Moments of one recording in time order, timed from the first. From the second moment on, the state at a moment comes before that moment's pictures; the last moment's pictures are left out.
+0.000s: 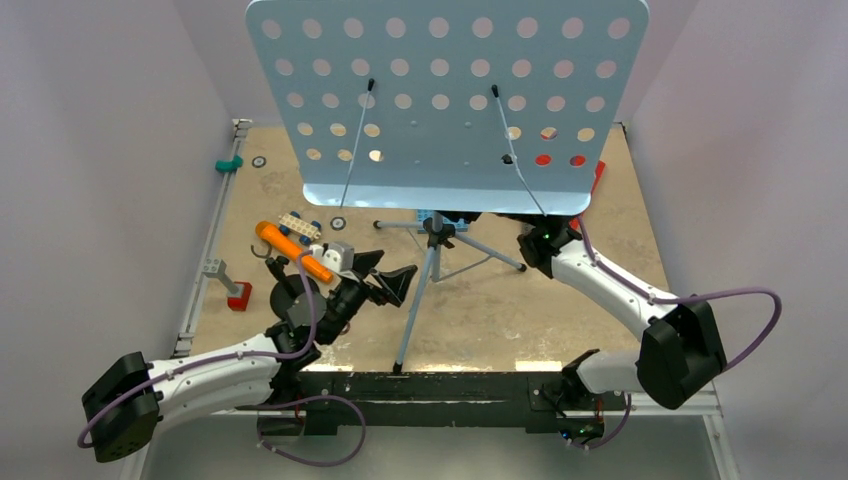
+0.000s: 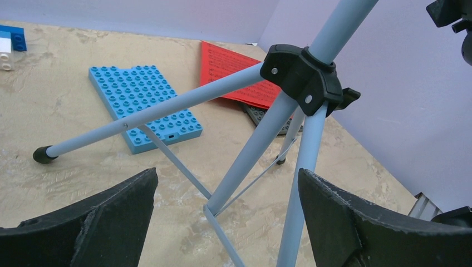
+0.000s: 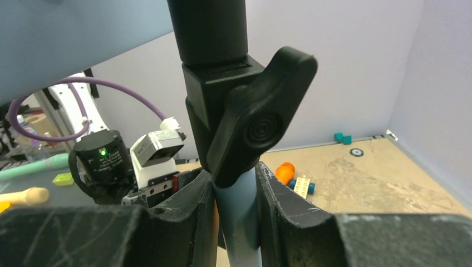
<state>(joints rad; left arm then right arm) -0.99 0.80 0.21 0.71 -0.39 -0.39 0.55 1.33 0.94 0.87 -0.83 0.46</state>
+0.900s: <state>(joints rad) -1.00 1.17 0.19 1.14 -0.14 -0.38 0.57 1.27 0.74 1.07 -0.64 0.44</state>
